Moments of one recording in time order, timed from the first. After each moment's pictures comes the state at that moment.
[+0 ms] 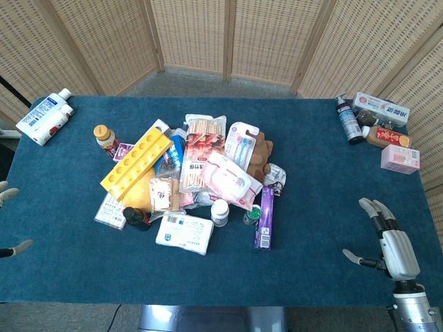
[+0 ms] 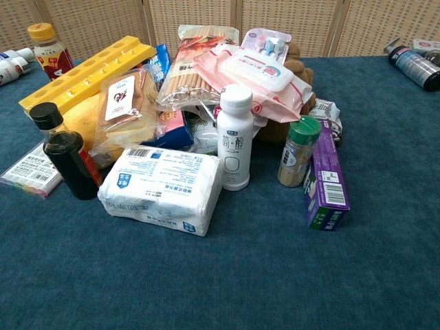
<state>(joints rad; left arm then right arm) -0.08 -0.76 -0.04 -1.95 1.40 1.40 -0.11 0.10 -1.21 0.03 -1.55 -1.60 1.52 0.36</state>
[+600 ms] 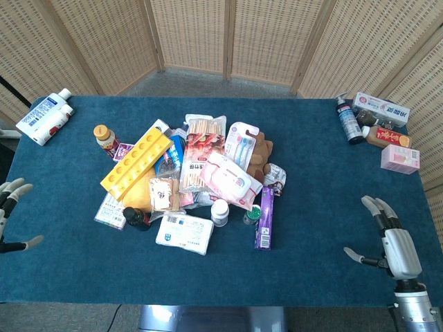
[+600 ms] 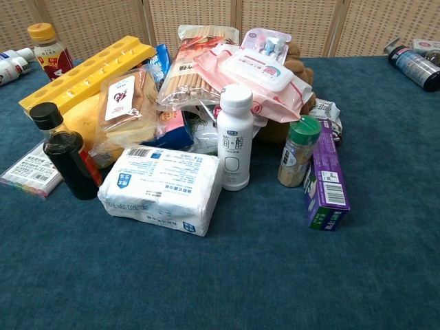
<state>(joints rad) -0.15 -0.84 -0.06 -1.86 1.40 1.32 -0.11 0.10 -1.21 0.04 -1.56 -1.59 1.53 0.37</state>
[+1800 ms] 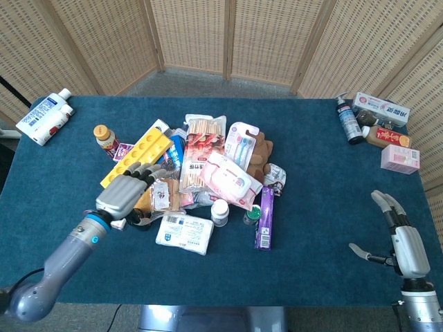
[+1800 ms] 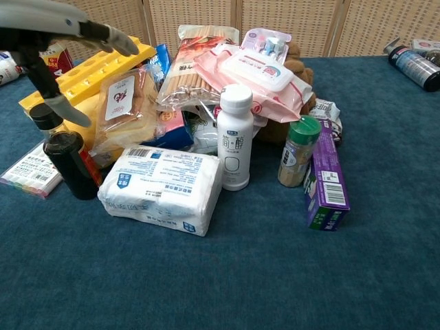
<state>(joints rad) -0.85 -1.08 -0.17 -2.09 0.71 0.94 0.59 0.09 -1.17 0.06 -1.60 -1.58 1.55 0.44</state>
